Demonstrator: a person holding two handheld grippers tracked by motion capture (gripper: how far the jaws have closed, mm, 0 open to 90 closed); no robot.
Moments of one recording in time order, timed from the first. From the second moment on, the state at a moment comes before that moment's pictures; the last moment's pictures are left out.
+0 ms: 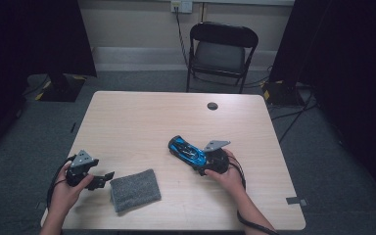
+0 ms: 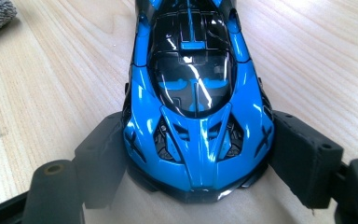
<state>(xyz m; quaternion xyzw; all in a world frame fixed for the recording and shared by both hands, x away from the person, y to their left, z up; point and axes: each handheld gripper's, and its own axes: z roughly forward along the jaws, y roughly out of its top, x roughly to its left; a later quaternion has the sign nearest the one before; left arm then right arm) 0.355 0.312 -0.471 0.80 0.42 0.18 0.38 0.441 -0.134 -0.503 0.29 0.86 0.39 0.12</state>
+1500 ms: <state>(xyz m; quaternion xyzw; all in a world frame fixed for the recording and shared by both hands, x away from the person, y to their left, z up) 0.312 0.264 -0.469 0.88 0.27 0.09 0.38 0.440 -0.134 -0.503 0.29 0.86 0.39 0.13</state>
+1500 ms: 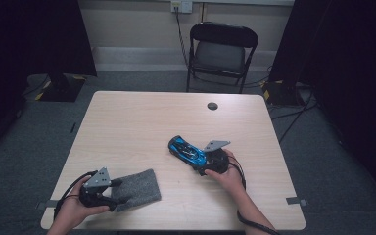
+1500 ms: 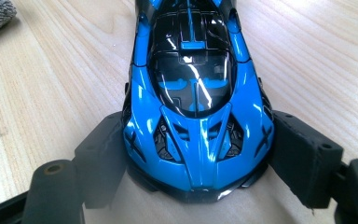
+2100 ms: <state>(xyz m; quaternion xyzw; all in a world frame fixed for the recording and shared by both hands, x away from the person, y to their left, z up) 0.319 0.258 -0.486 0.89 0.26 0.10 0.36 0.440 -0.134 -0.503 0.29 0.87 0.39 0.13</state>
